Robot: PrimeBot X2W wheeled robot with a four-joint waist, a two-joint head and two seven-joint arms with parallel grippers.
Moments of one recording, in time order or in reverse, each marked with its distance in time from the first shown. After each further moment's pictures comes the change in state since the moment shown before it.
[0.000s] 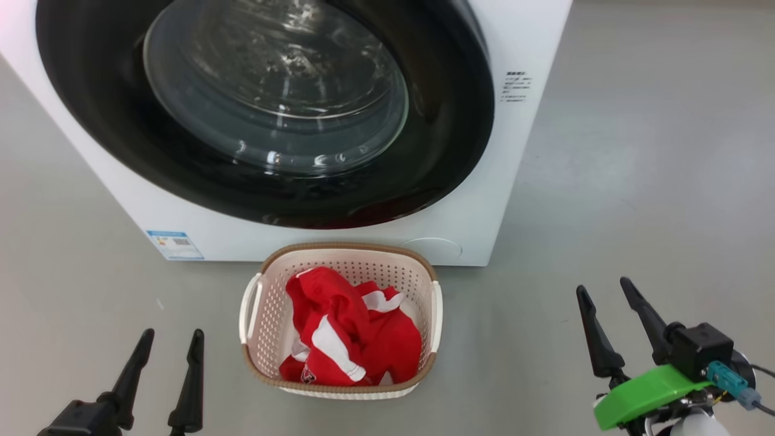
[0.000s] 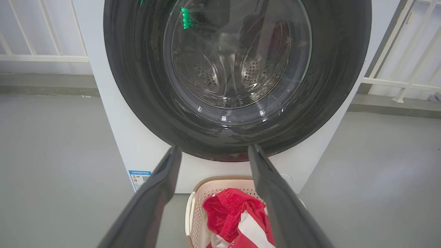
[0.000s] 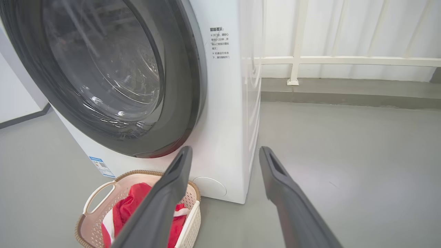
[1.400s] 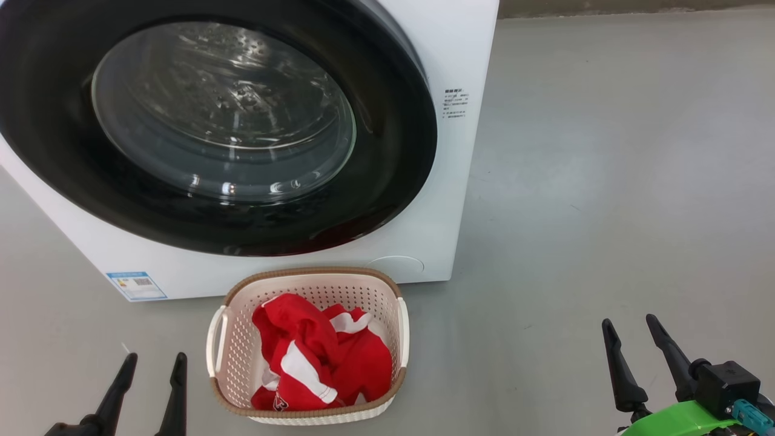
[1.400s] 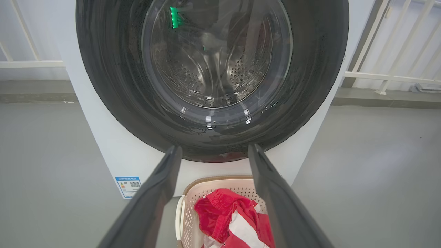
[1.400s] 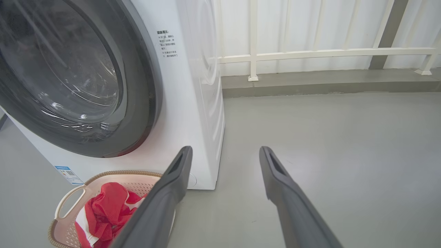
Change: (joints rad) left arm 0.058 0.027 0.029 0.004 -0.008 0.000 0.000; right arm 0.123 0.015 -0.075 -0.045 0.001 0.000 0.000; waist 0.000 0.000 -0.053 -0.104
